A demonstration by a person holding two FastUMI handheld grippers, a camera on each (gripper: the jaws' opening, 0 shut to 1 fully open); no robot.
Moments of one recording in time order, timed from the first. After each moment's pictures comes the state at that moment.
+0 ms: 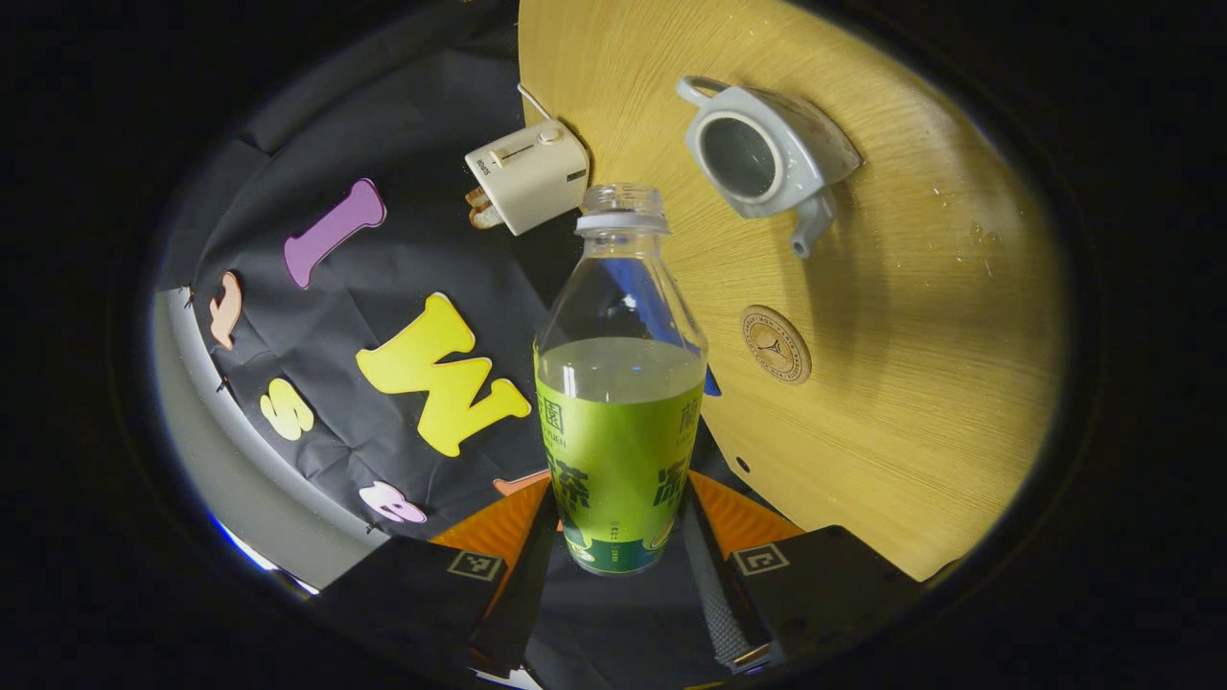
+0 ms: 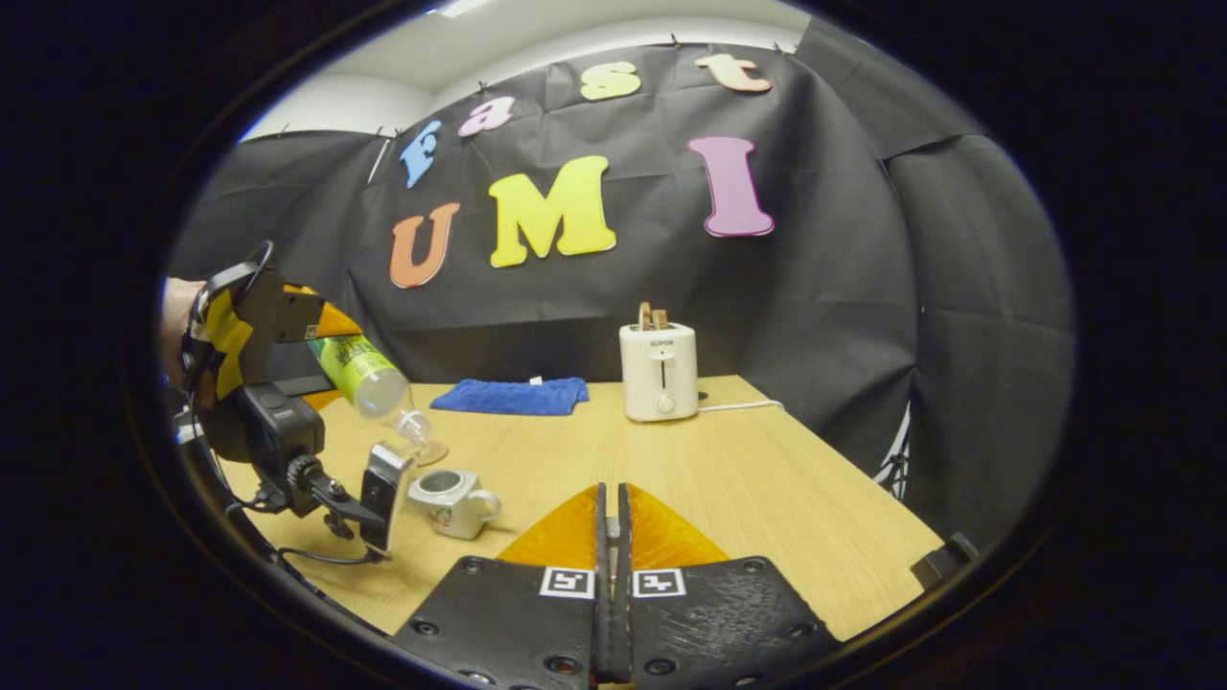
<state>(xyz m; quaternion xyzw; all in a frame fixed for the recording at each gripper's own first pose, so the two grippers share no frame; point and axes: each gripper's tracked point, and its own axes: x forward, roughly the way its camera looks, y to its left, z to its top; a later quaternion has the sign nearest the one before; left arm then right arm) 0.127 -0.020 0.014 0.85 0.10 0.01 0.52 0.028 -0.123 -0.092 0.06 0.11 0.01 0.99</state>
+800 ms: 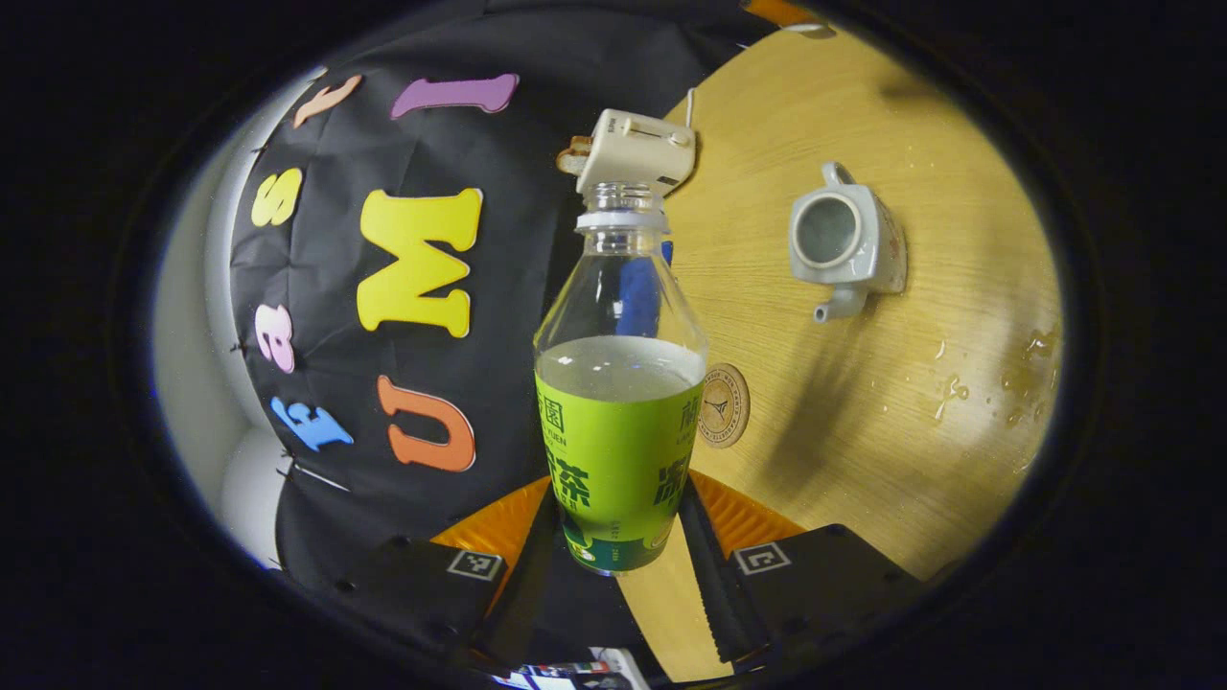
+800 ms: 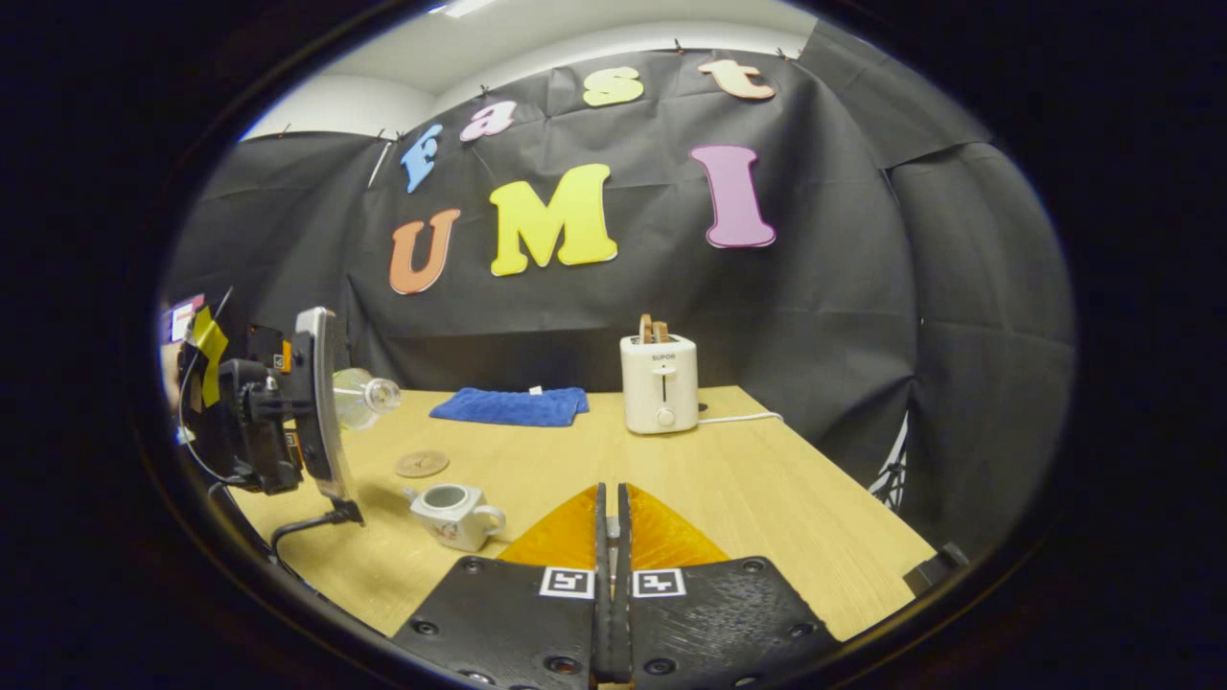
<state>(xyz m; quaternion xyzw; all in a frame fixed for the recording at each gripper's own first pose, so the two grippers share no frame) 0.103 0.018 -0.030 0.60 0.15 -0.03 0.79 0.030 -0.116 -0.073 0.05 0.10 0.01 0.99</state>
